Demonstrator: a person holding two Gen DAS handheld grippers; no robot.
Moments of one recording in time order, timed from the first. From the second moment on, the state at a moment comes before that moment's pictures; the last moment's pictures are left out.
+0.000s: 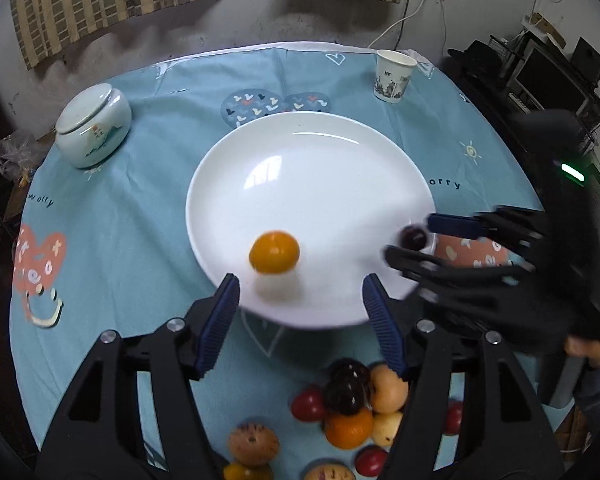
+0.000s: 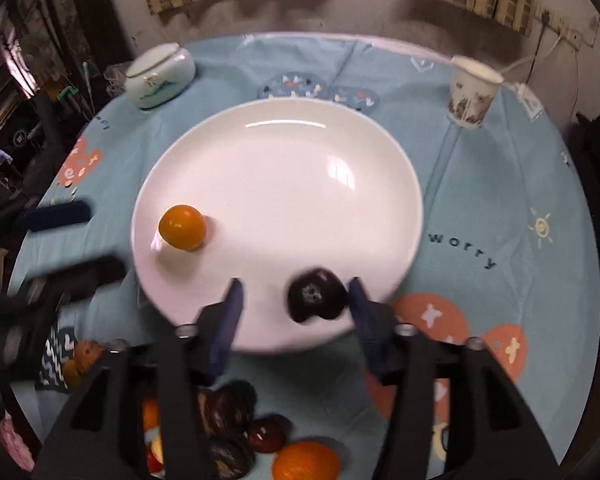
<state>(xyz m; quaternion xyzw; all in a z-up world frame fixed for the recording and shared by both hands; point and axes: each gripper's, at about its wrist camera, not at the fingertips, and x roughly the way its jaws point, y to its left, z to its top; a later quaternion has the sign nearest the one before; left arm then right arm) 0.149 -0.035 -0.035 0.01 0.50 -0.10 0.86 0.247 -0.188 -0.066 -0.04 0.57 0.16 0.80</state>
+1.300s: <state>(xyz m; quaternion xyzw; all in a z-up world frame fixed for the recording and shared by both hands) -0.056 -0.069 -0.136 0.02 0.58 -0.16 0.80 0.046 -0.217 -0.107 -0.15 0.52 0.28 0.79</state>
